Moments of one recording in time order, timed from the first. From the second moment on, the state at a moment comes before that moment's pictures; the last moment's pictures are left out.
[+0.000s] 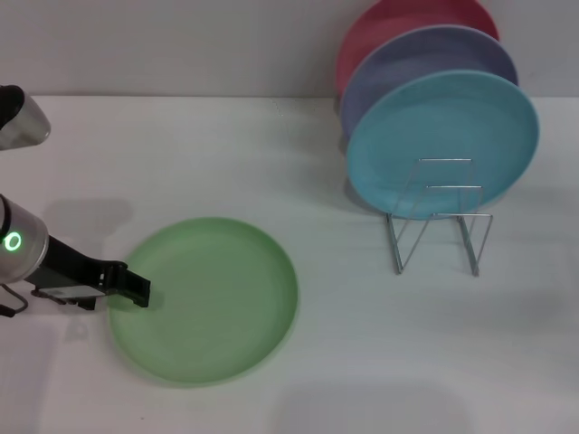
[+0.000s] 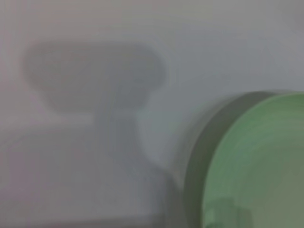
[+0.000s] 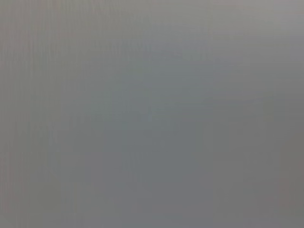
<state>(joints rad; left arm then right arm) -0.51 -2.07 1.32 1.30 -0.48 -1.49 0.05 0.42 2.04 1.89 0.15 -2.91 -1.40 0.28</state>
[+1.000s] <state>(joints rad) -0.53 -2.06 1.33 1.25 -0.47 -1.46 0.06 0.42 2.04 1.89 0.15 -2.91 -1.41 0.28</state>
